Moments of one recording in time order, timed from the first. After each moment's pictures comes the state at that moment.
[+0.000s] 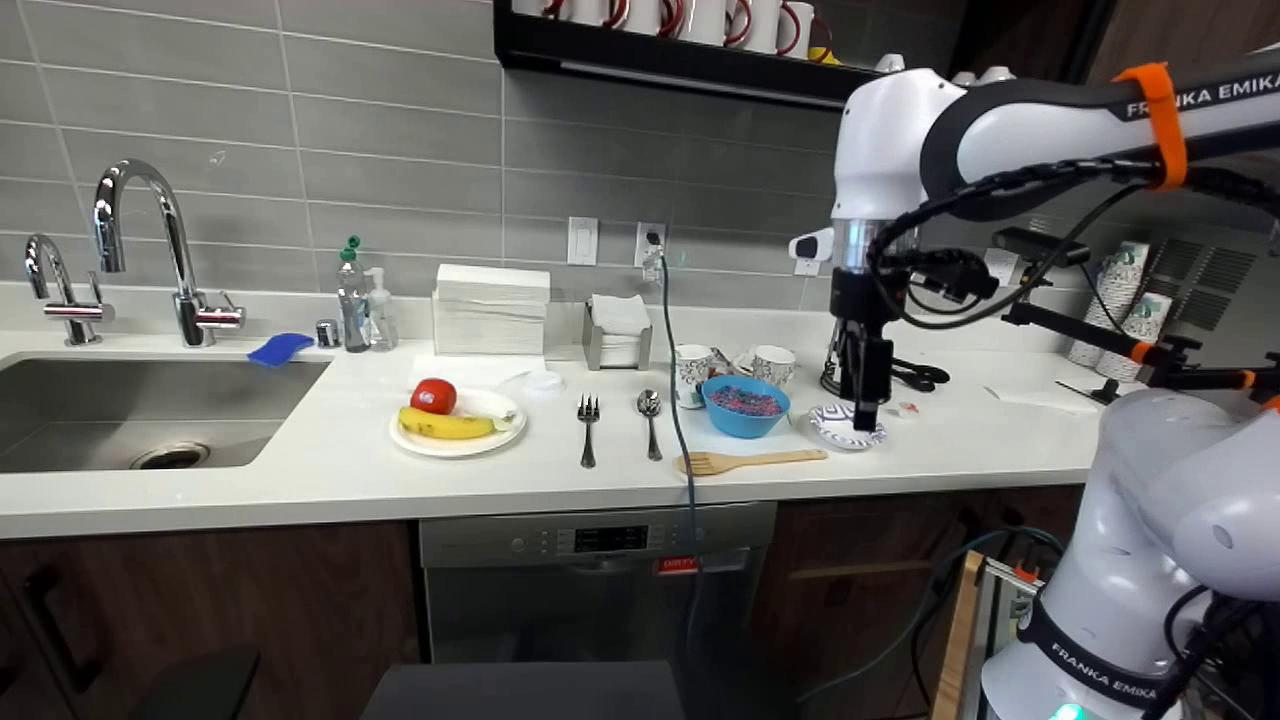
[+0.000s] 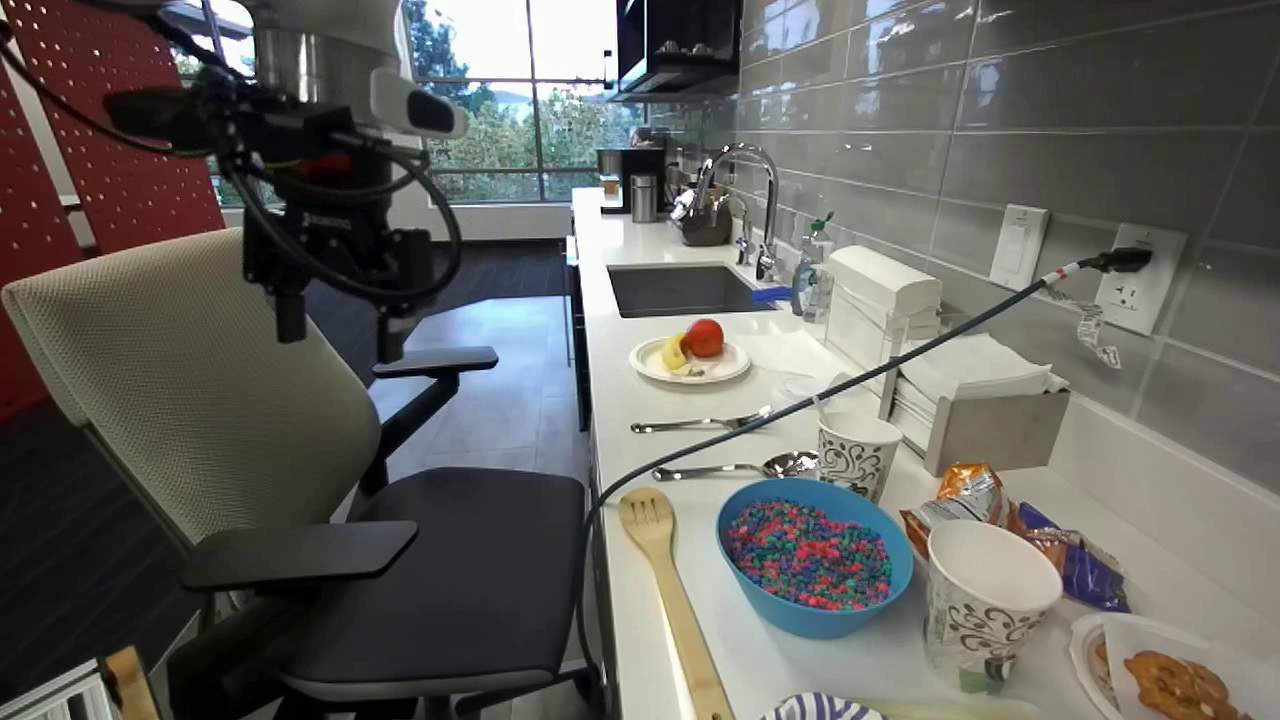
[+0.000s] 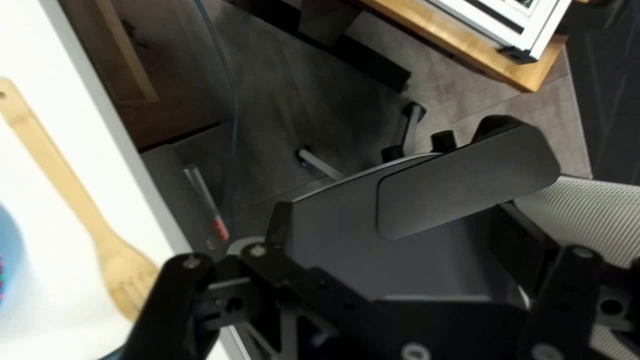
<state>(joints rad) 0.18 -0.71 0.00 -2.61 0.03 1.75 -0.30</state>
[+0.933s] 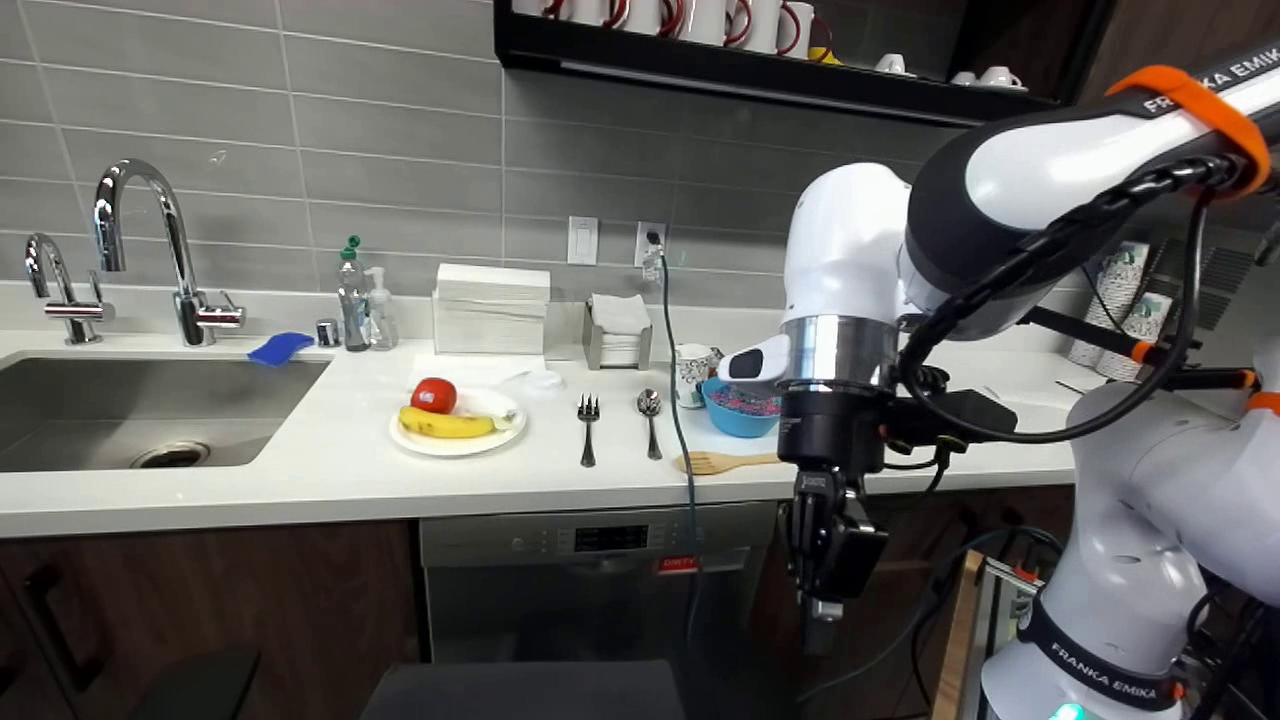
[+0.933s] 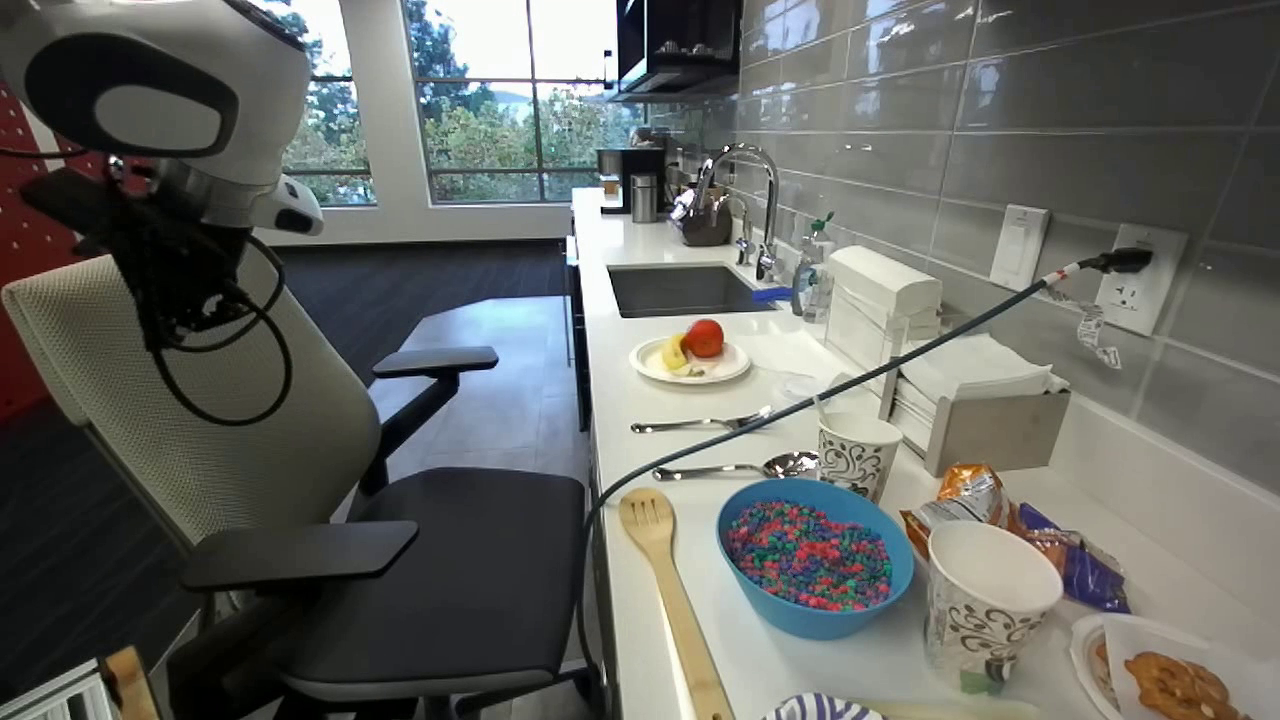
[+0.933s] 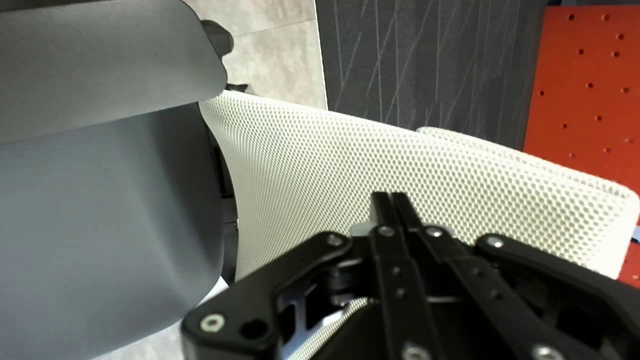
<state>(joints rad) 0.54 -0.50 0.14 -2.65 0.79 2.09 -0.43</state>
